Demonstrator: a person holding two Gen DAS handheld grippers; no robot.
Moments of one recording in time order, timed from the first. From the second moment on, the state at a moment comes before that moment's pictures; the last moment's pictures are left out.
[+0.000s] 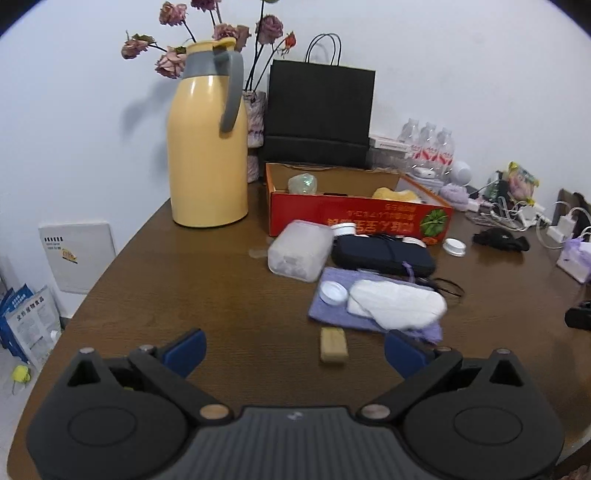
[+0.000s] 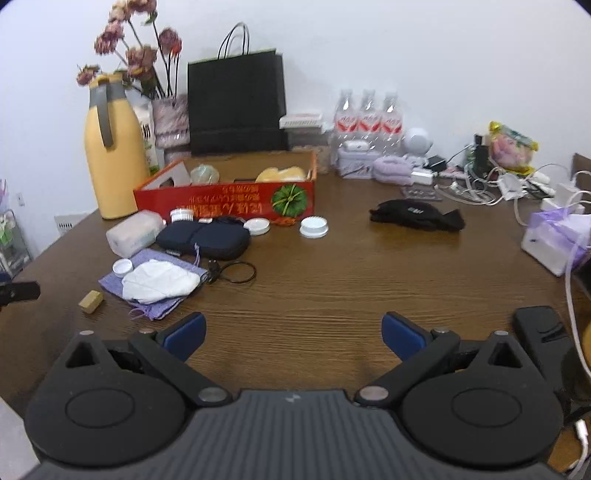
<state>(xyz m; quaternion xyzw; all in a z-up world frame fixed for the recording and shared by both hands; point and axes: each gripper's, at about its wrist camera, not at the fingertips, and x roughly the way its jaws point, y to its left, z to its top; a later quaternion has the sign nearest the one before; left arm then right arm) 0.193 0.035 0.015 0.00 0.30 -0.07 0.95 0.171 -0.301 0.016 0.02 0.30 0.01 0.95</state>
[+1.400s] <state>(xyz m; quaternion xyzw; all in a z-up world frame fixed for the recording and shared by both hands) 0.190 0.018 0.020 -0.02 0.30 -0.07 0.95 0.190 -0.285 -0.015 0.09 0.31 0.10 0.94</state>
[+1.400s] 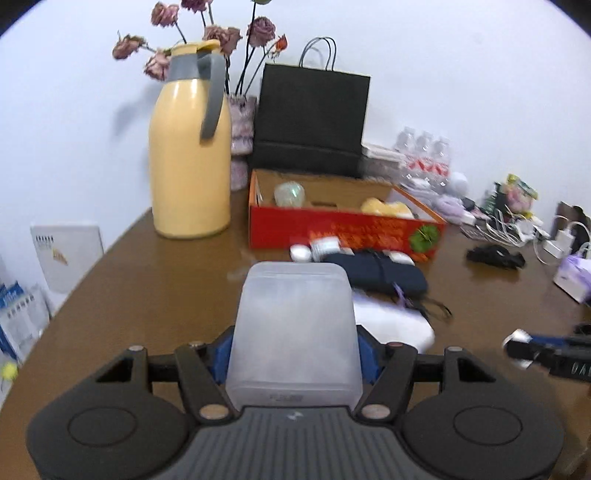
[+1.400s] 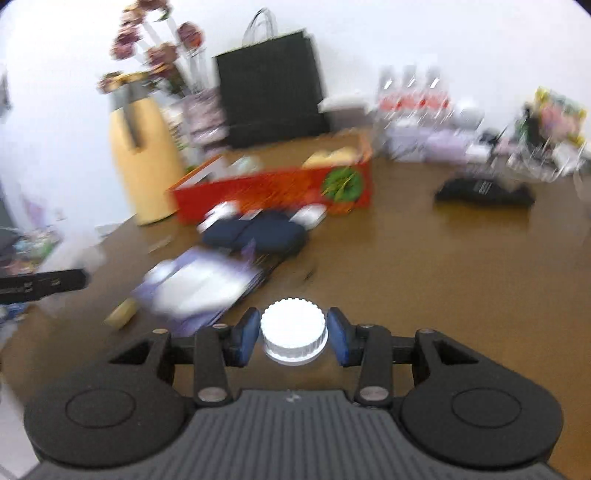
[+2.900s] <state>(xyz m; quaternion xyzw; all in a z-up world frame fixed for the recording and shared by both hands) 0.619 -0.053 0.057 0.01 0.40 -0.08 0.92 0.616 -0.294 0.043 0.16 0.36 0.06 0.92</state>
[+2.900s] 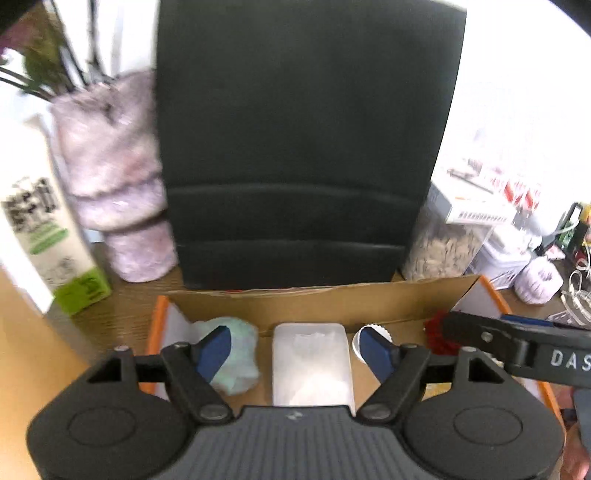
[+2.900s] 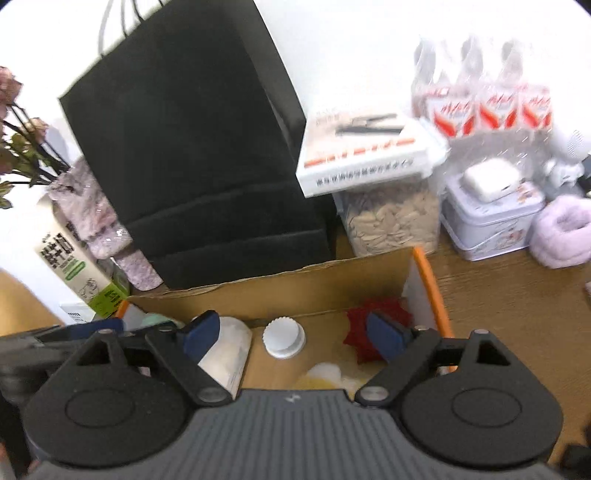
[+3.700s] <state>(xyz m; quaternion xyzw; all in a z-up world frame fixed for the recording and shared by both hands) 0.107 0.018 0.014 0.01 0.29 -0.09 0.95 0.109 -0.288 0.026 0.01 0.26 0.03 0.97</state>
